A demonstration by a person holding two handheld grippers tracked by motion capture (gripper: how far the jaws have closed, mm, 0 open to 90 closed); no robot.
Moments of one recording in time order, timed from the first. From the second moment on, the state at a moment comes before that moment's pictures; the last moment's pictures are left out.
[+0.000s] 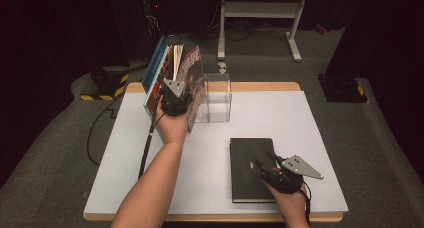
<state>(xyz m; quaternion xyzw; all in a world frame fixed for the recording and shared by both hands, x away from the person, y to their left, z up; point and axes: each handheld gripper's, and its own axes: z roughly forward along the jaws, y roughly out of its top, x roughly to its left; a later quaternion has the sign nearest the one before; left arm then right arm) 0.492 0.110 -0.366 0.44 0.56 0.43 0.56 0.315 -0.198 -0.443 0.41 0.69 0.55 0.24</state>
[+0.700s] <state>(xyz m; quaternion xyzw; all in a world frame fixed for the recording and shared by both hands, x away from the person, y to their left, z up) 0.449 0.117 -0.355 0.44 0.56 0.42 0.56 0.312 -0.198 -0.441 0.41 0.69 0.55 0.24</state>
